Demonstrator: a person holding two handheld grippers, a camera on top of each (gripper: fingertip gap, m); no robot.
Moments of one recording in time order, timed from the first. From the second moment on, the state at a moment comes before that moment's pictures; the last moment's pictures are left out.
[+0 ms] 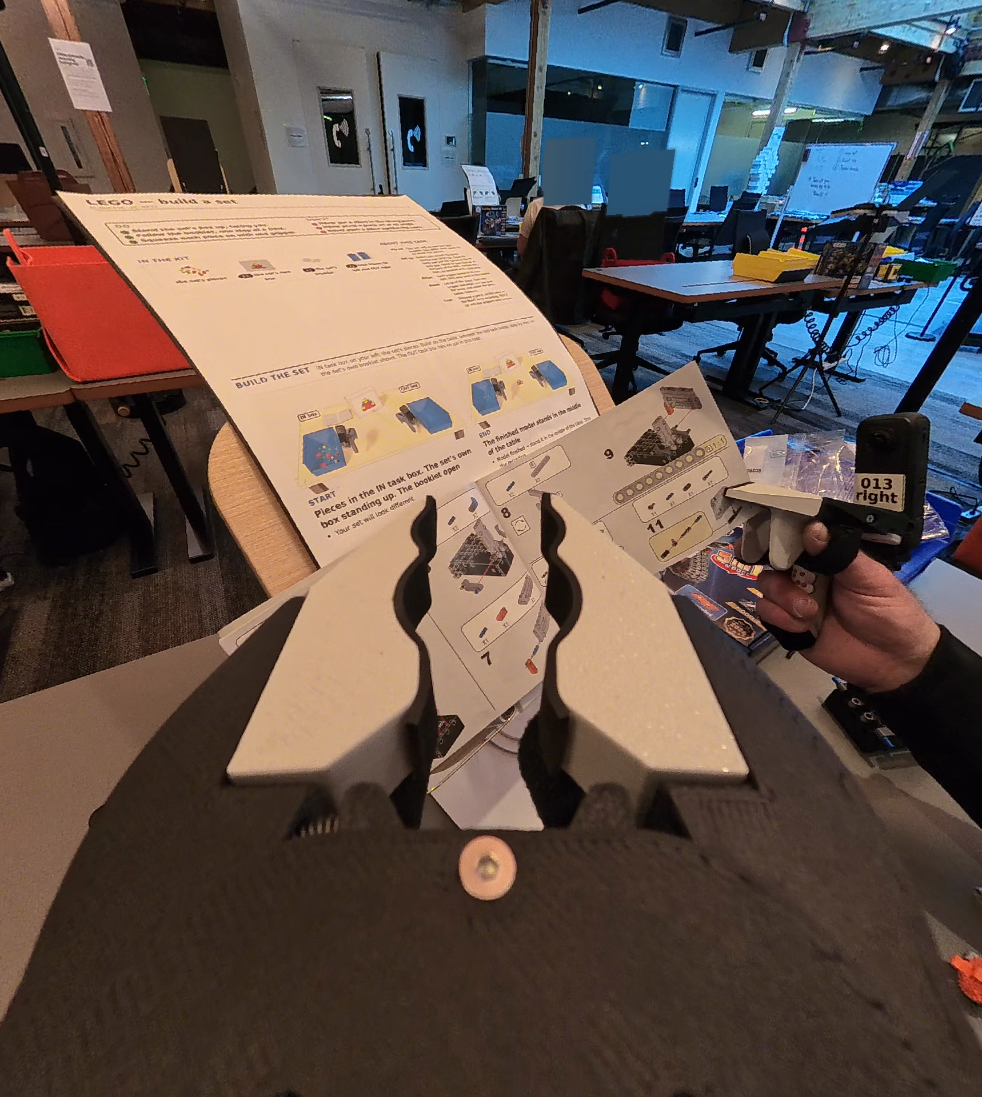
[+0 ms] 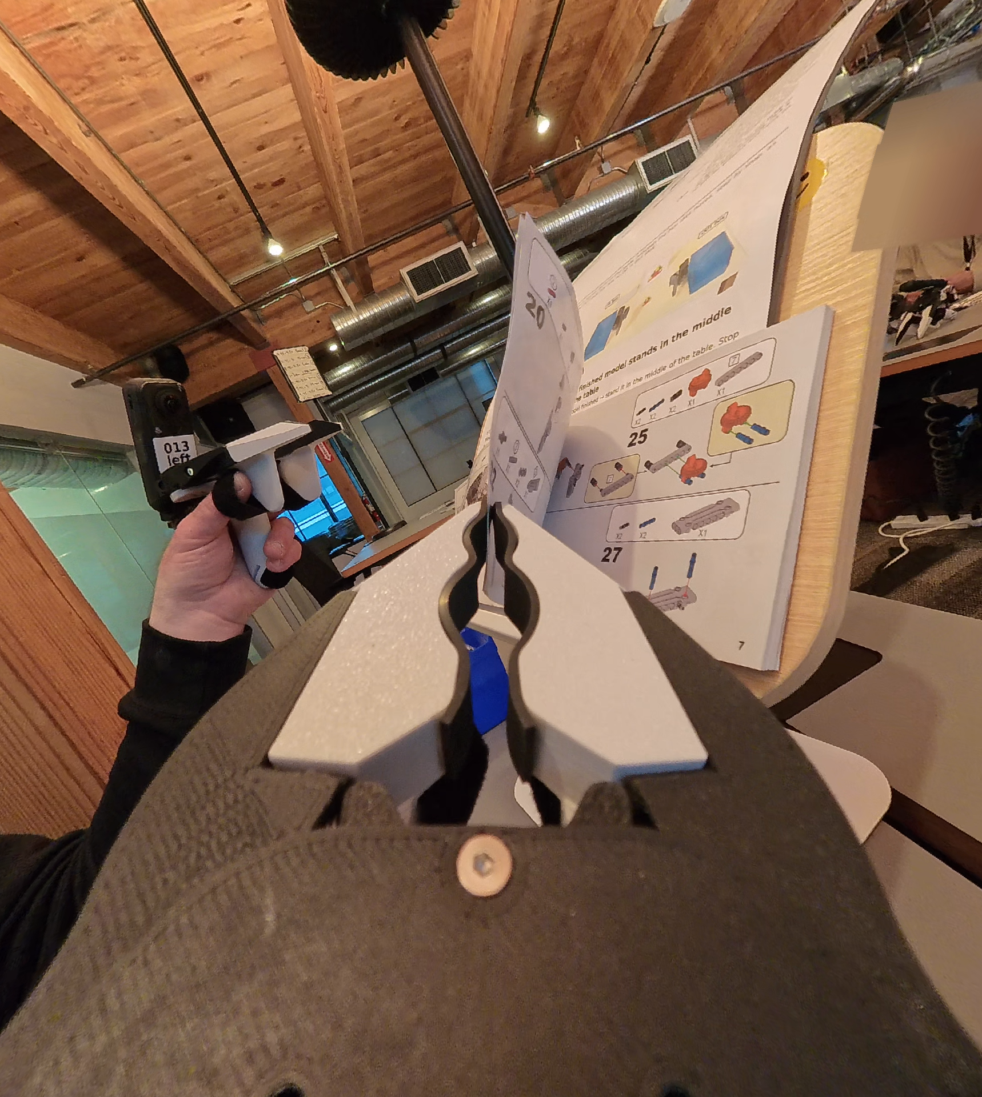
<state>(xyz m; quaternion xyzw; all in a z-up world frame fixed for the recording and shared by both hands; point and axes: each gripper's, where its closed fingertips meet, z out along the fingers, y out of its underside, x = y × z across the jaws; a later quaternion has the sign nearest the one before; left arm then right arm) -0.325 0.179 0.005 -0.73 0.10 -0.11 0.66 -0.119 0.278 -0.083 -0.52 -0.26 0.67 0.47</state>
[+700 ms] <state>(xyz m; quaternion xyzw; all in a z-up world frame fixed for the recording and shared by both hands) -0.324 0.180 0.004 -0.74 0.10 -0.11 0.66 -0.119 0.278 -0.082 -0.52 -0.26 0.67 0.47</state>
